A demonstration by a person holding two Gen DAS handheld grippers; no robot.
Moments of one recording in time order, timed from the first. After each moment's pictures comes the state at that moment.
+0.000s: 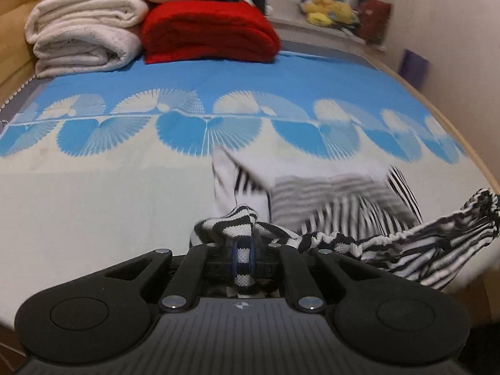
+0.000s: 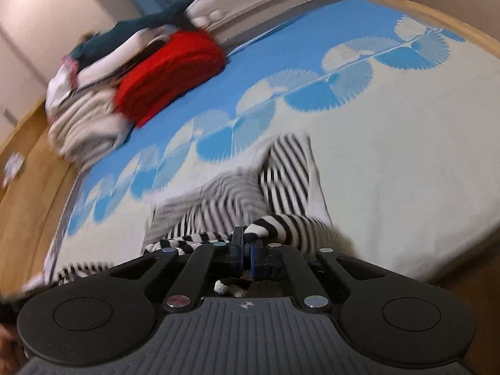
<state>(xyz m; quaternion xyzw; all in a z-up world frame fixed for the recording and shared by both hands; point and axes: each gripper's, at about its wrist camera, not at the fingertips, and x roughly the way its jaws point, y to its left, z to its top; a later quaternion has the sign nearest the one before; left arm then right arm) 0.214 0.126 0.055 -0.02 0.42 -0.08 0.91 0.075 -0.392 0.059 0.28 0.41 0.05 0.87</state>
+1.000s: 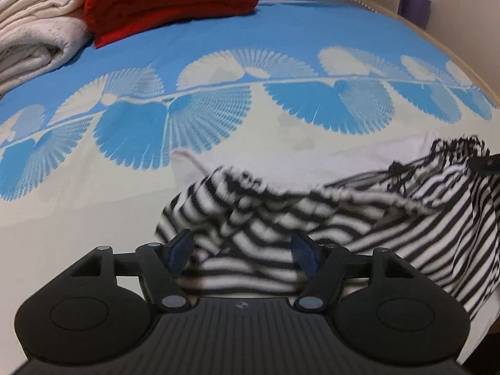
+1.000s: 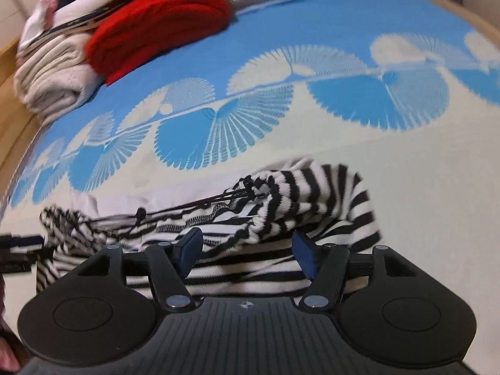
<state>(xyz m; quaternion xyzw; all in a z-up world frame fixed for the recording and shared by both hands) 0.361 0.075 -0.057 0.08 0.47 -0.11 0.87 0.284 -0.342 -0.076 0.17 0.48 0.06 0.86</state>
